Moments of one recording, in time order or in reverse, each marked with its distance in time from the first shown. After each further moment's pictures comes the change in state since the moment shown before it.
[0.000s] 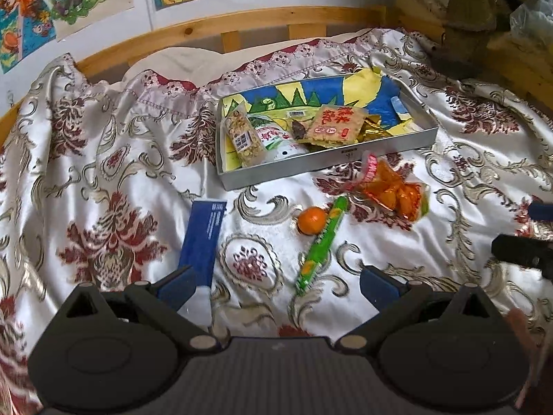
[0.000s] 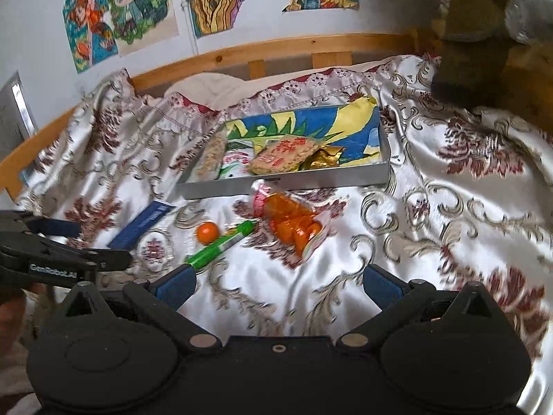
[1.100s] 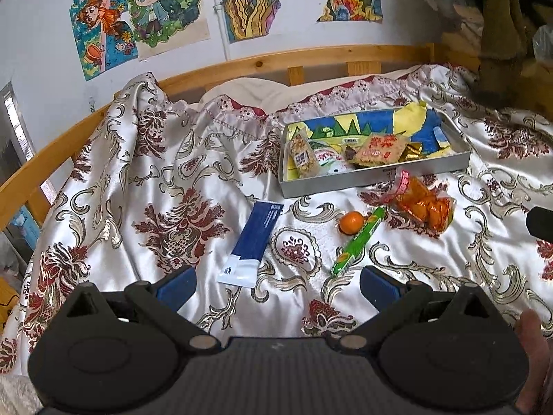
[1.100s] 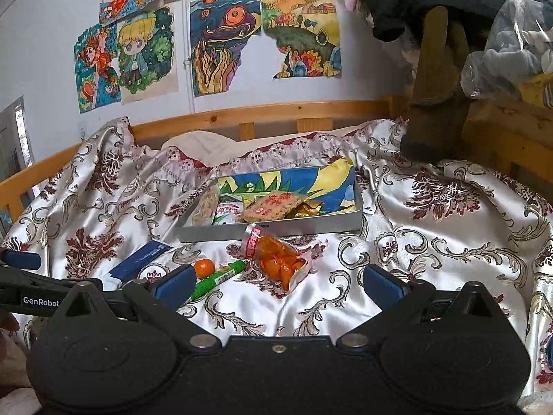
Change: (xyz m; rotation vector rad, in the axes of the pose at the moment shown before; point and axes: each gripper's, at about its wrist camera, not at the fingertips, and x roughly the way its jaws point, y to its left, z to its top) left arm -0.061 -0.031 -0.050 -0.108 -0.134 0.240; right arm -0.061 0.015 -0.041 -0.017 -0.260 -0.076
